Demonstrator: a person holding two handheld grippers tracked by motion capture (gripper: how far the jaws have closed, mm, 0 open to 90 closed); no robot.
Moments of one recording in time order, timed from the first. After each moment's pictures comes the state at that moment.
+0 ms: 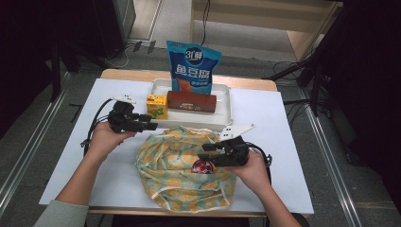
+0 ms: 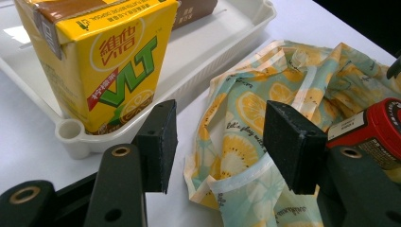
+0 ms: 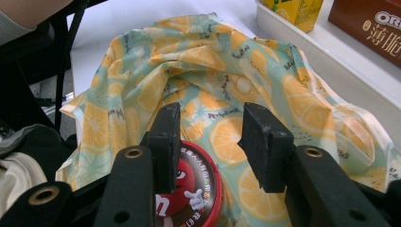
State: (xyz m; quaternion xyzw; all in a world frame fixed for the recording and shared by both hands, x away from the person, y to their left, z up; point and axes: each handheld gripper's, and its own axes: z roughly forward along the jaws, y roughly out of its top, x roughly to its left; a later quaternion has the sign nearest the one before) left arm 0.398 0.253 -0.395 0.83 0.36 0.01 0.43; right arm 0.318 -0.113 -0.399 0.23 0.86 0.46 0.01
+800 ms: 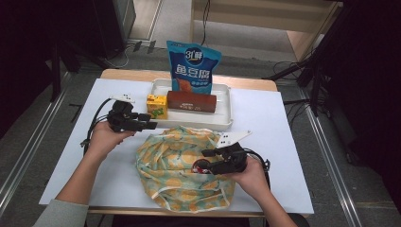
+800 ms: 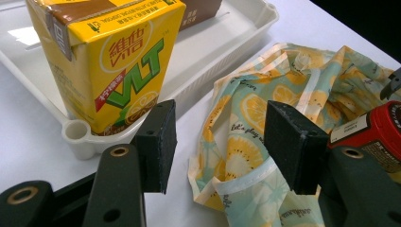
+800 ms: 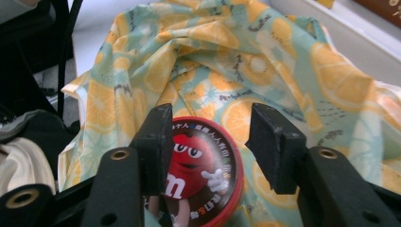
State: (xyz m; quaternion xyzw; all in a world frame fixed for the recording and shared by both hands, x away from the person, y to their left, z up) left arm 0.400 0.255 -0.396 0.83 0.36 0.01 0.43; right arm 0.307 -0.110 -0.414 0.22 0.87 0.45 0.00
